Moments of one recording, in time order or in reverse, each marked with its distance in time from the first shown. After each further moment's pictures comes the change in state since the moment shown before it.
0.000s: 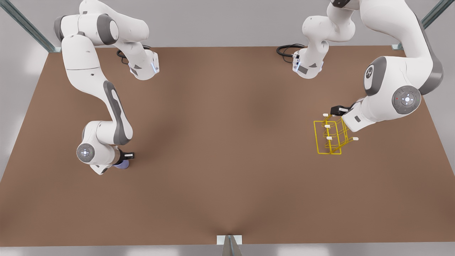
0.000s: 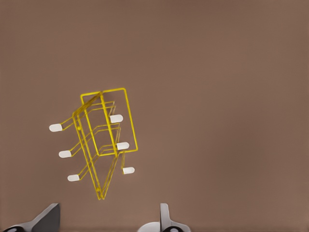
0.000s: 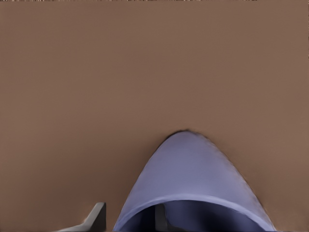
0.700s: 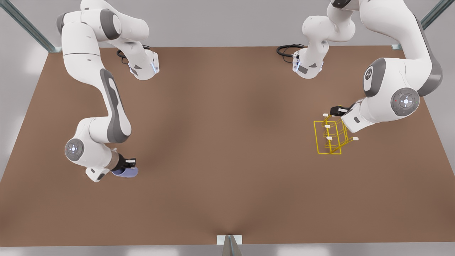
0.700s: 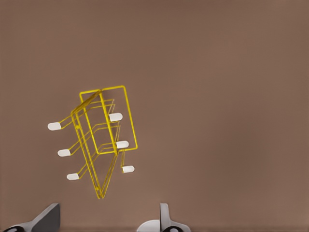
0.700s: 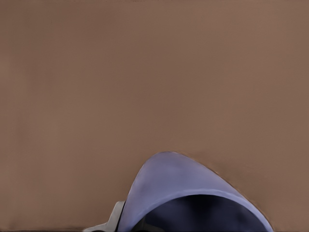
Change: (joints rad) left arm 0.000 0.007 0.000 0.000 0.000 -0.008 0.002; right arm 0.046 -0.042 0.074 0.232 0.178 -0.111 -0.010
